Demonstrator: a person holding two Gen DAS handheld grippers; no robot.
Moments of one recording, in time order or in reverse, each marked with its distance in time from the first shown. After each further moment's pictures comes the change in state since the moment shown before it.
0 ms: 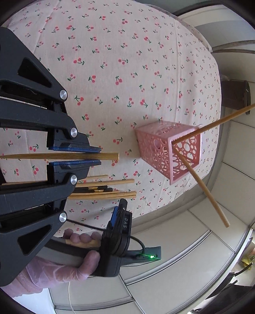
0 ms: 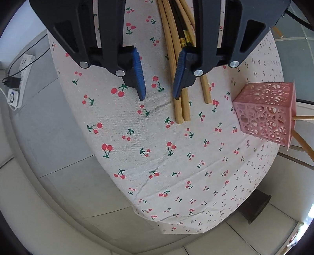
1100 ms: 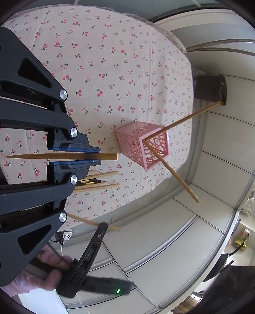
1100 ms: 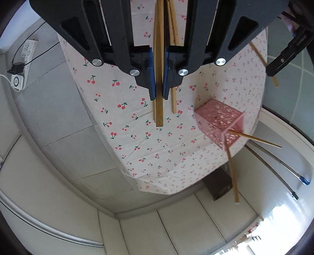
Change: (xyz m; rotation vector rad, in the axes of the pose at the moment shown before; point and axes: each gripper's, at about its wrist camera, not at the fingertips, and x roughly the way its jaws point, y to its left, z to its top) left arm -0.068 0.000 -0.006 0.100 -0.157 -0.028; right arm -0.131 -0.011 -0.082 -0.114 -0.318 0.177
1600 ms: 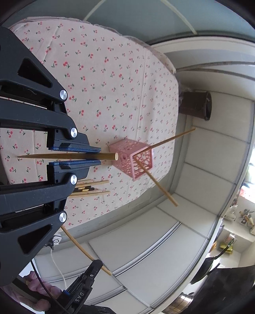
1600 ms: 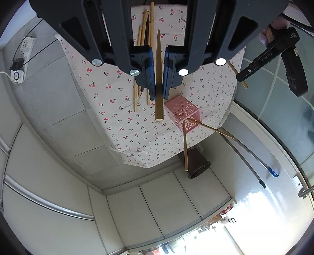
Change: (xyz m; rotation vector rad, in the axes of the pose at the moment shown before) left arm -0.054 0.007 -0.018 -0.051 -0.132 0.083; right arm -0.092 0.019 -0.014 -0.013 -0.133 0.116
